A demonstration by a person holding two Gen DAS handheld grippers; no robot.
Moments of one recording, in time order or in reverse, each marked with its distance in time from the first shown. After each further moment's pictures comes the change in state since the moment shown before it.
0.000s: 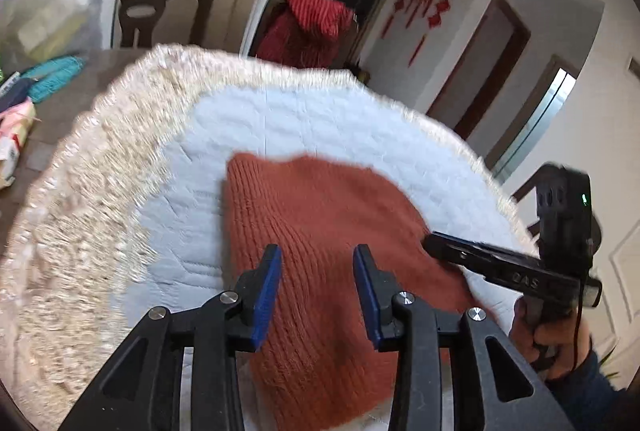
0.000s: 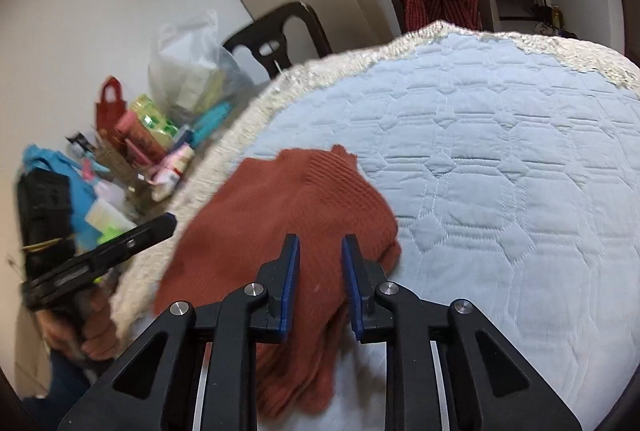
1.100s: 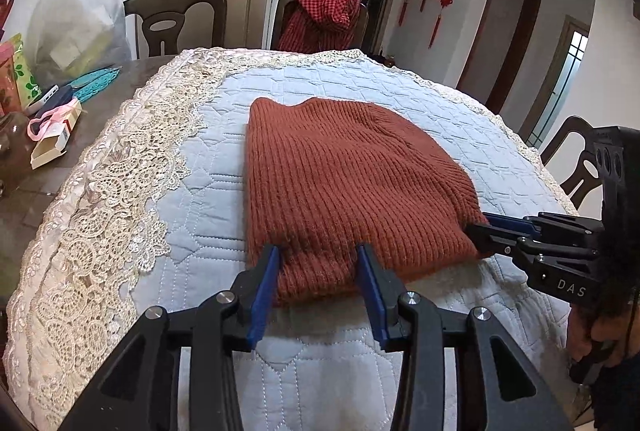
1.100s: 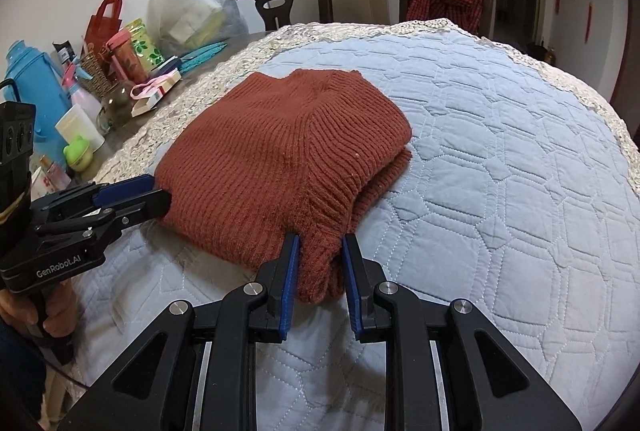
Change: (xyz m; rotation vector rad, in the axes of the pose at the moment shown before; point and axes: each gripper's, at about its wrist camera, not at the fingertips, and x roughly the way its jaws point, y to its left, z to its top) left arm -0.042 -0.027 -0.068 0.093 -0.022 0.167; right arm -0.039 0.053 -0.070 -0.208 0.012 -0.187
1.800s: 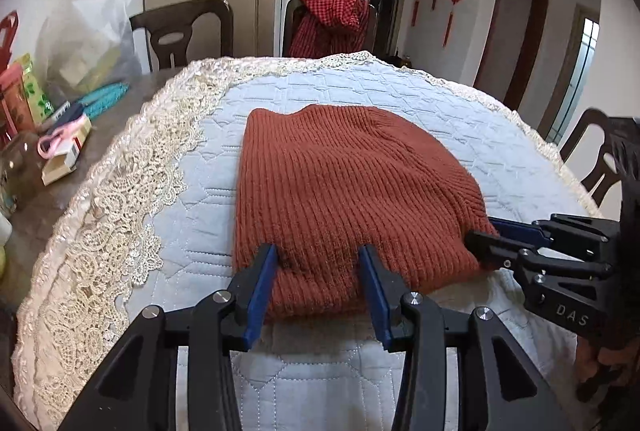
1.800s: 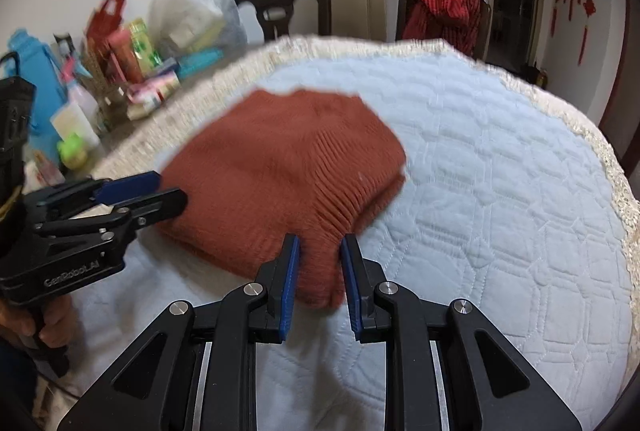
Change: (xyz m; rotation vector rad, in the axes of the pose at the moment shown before) left arm 0.012 -0.023 0.005 0.040 -0.018 0.103; right arm 0.009 0.007 0.003 -0.029 -0.009 -0.040
